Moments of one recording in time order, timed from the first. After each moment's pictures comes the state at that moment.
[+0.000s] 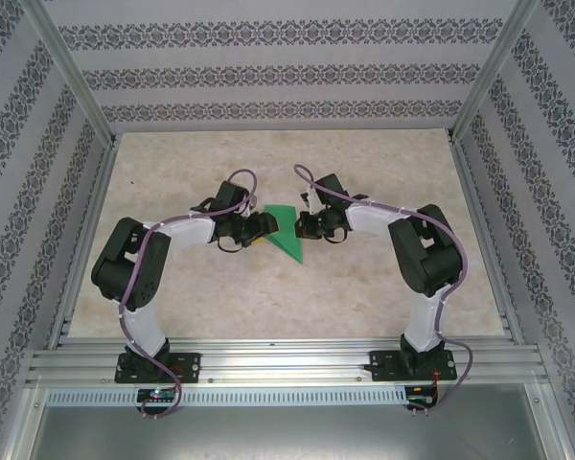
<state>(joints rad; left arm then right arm) -0.45 1.82 1.03 -0.15 0.49 -0.81 0.47 1.92 1.16 -0.31 -0.44 0.37</state>
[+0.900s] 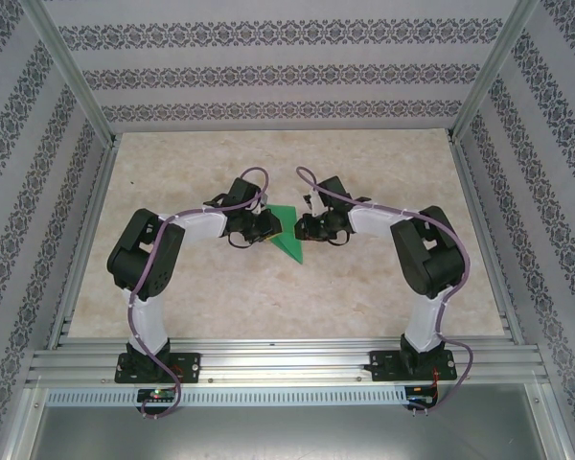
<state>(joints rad) -0.48 1.93 1.14 -0.18 0.48 -0.82 0.46 1.83 1.06 -0.27 -0.40 0.37</state>
